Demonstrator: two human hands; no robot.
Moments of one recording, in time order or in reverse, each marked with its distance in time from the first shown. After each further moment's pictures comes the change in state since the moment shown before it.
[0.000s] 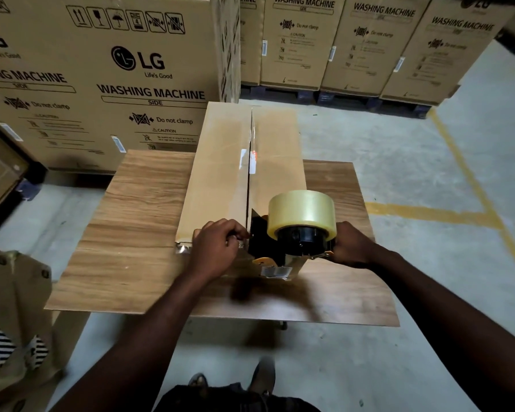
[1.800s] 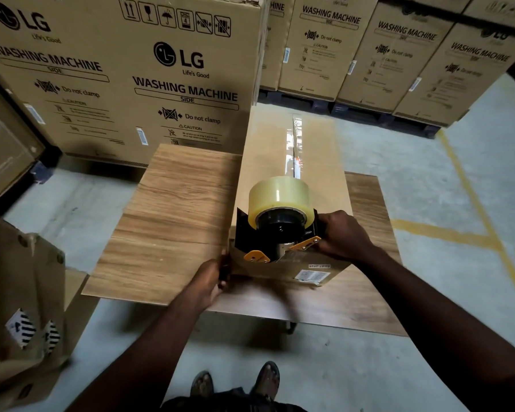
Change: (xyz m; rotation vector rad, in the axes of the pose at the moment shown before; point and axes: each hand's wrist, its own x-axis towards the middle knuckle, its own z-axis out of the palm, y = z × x) left_hand -0.043 -0.114 -0.015 -1.116 -0.110 -1.004; right_hand 0.069 -0.131 0.018 -0.298 0.151 0.119
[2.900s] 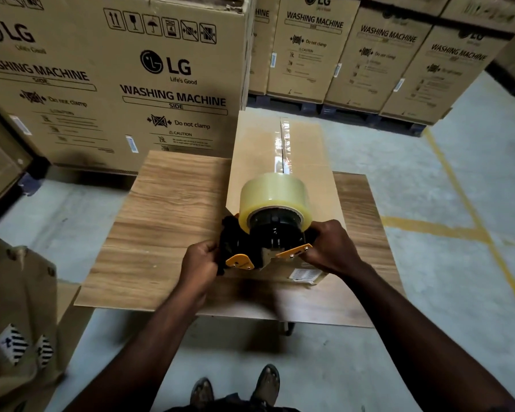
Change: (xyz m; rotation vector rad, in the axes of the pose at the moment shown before) left_hand -0.081 0.047 0.020 0.299 0.070 0.472; right_hand -0.028 -0.020 0.015 0.281 0.232 0.026
